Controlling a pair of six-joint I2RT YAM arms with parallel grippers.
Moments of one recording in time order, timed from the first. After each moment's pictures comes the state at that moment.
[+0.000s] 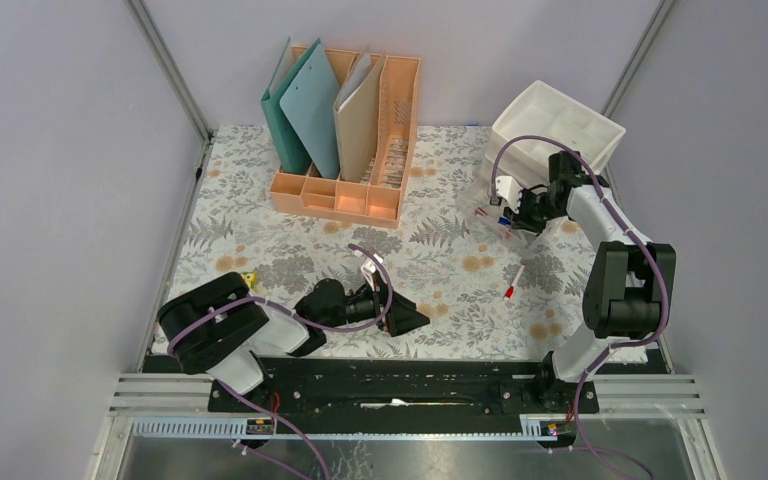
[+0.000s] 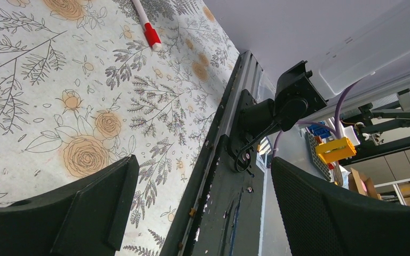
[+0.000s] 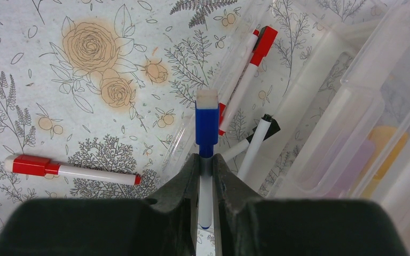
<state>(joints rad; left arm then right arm) -0.93 1.55 0.26 1.23 0.39 -0.82 -0.05 1.67 1.23 -0.77 -0.54 -1.33</state>
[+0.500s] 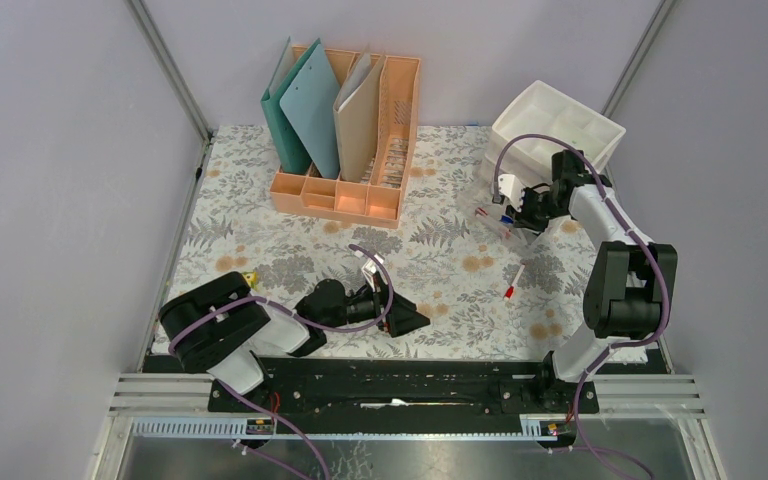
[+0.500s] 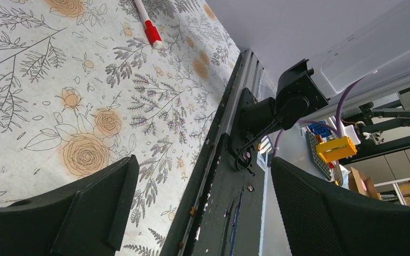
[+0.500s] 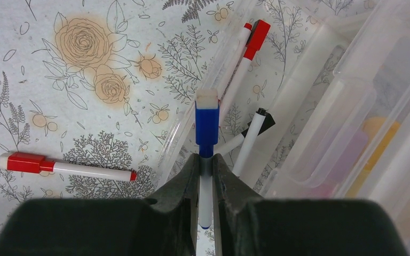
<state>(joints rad) -0.93 1.56 0.26 1.23 0.39 -0.82 -0.06 1.67 1.24 -0.77 -0.54 -1.33</state>
